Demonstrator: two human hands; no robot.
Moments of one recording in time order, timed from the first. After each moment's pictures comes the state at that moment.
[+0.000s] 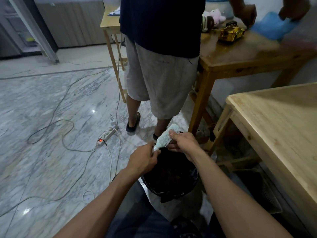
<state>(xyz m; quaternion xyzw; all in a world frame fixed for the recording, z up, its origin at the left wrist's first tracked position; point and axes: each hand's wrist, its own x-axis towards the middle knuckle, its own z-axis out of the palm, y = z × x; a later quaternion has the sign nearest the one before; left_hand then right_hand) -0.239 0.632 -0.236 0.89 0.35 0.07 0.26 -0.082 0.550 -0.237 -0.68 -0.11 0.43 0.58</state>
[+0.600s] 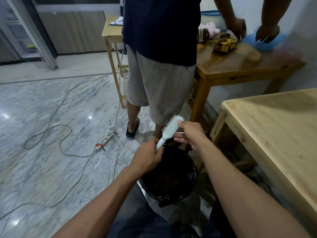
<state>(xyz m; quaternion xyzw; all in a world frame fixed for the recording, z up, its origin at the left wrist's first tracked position) -0.231 0.624 -0.209 0.89 0.32 0.13 0.29 -0.063 0.549 -0.178 -0.69 -0.07 0.37 0.61</state>
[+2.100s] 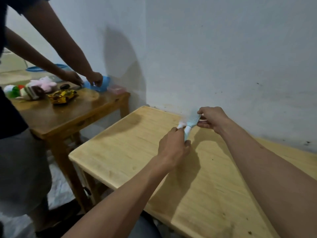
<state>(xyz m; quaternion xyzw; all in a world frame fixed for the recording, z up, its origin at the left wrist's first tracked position) 0.000 0.259 -0.047 0.94 -0.15 0.12 0.29 0.083 0.093 0.000 -0.73 0.18 -0.05 0.66</state>
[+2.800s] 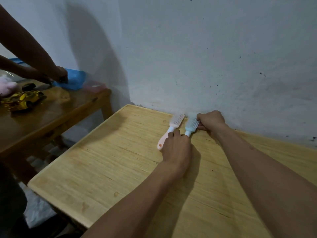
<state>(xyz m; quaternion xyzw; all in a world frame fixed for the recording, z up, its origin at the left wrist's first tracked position) 0.055 0.210 -0.072 0.96 -0.18 0.13 0.18 0.156 0.047 -0.063 -0.76 0.28 -0.09 0.58</state>
